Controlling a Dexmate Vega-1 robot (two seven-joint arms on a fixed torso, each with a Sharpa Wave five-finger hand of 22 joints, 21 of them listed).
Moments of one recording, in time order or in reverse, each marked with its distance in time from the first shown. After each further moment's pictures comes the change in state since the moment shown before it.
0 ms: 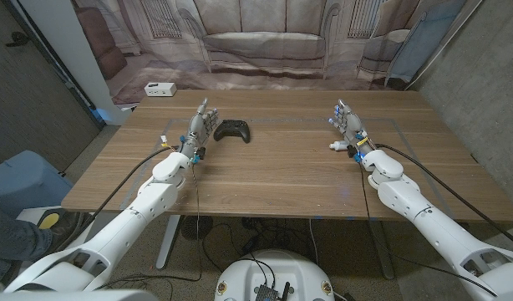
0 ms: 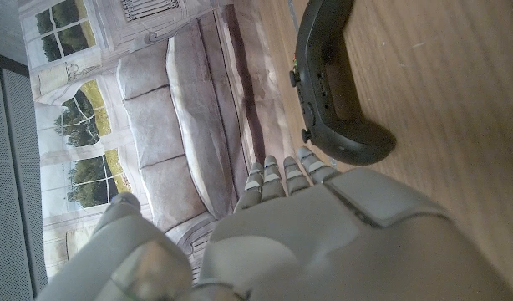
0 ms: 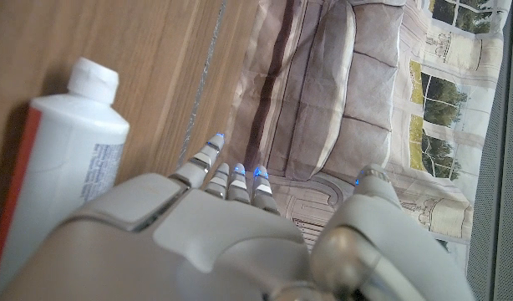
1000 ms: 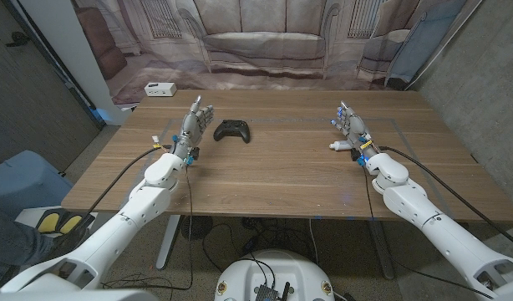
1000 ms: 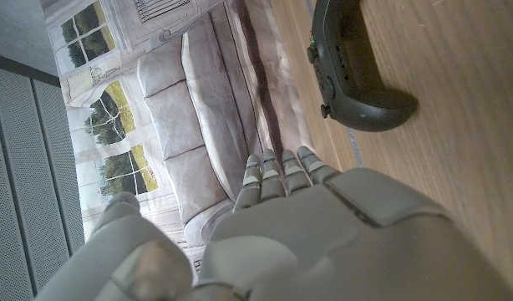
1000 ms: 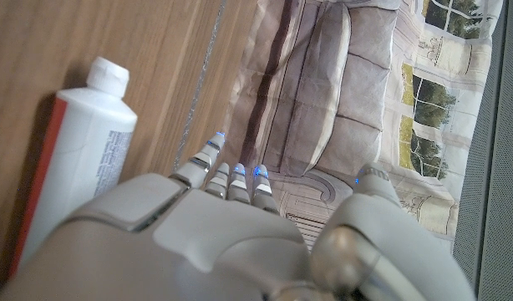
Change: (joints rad) left arm 0.058 0.057 -0.035 -0.077 0.044 -0.071 0.031; left_hand 0.002 -0.002 -0.003 -0.003 0.000 0.096 -0.005 0.030 0.000 0.070 -0.002 0.023 -0.012 0.070 0.002 0.018 0.000 0.029 0.029 -0.015 0.000; right arm -0.066 -0.038 0.021 -0.086 -0.009 0.012 -0.039; right_hand 0.000 0.000 0.003 -0.003 0.000 0.005 0.005 0.004 0.002 0.006 0.005 0.000 0.000 0.000 0.000 0.000 0.000 0.011 0.000 0.000 0.000
